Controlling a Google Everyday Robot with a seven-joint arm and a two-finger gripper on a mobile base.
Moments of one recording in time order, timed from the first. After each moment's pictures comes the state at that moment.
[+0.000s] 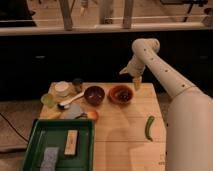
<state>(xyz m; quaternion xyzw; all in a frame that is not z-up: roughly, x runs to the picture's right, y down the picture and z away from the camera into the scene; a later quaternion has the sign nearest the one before) 0.159 -0.039 0.858 -0.25 -0.18 -0.27 0.91</state>
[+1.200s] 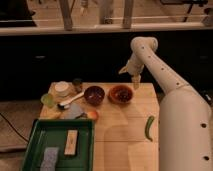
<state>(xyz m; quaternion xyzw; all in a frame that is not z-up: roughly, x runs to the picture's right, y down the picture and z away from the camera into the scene) 0.159 -0.042 0.866 -0.27 -0.18 -0.26 0.91</state>
